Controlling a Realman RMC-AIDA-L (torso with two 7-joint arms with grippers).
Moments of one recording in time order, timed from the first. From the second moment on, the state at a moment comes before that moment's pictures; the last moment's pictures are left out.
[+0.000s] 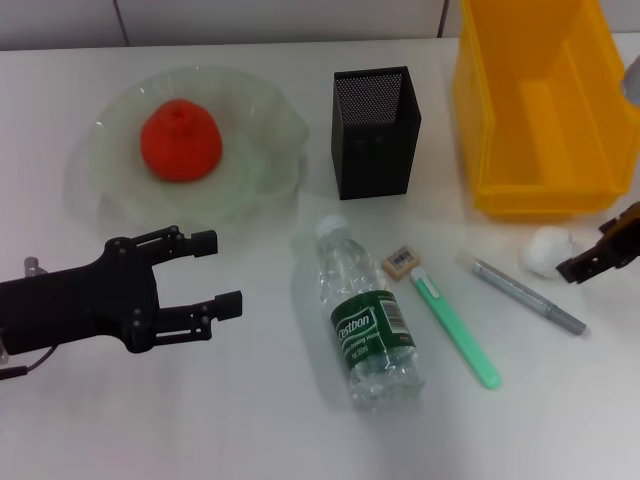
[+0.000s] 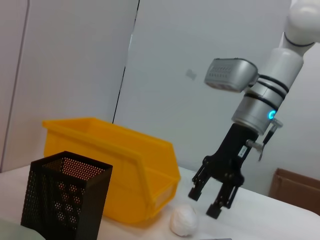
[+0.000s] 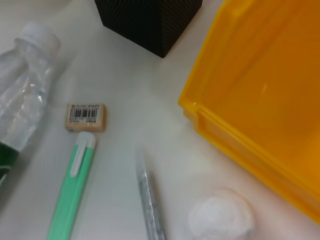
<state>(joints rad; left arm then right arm) -0.35 -2.06 0.71 0.62 1.90 1.76 -1.20 0.53 2.09 -1.15 -1.37 -2.73 -1.63 2.41</state>
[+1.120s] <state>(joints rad) -0.35 -2.07 0.70 0.56 1.89 1.75 -1.20 0.43 2.08 -1.06 -1.60 -2.43 -1.60 2.28</state>
